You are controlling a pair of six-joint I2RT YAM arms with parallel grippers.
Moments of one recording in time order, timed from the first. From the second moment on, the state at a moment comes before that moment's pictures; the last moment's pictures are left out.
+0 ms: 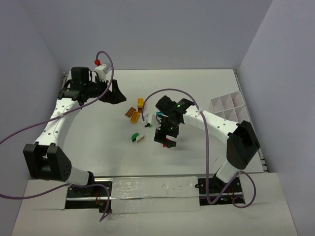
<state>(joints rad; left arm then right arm) -0.13 1.44 1.33 -0.57 0.66 0.00 0.75 1.62 1.31 -1.02 -0.27 -0.61</state>
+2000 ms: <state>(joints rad) -0.13 1.43 1.34 -0.57 0.60 0.00 0.86 1.84 1.20 -0.75 -0.14 -0.80</state>
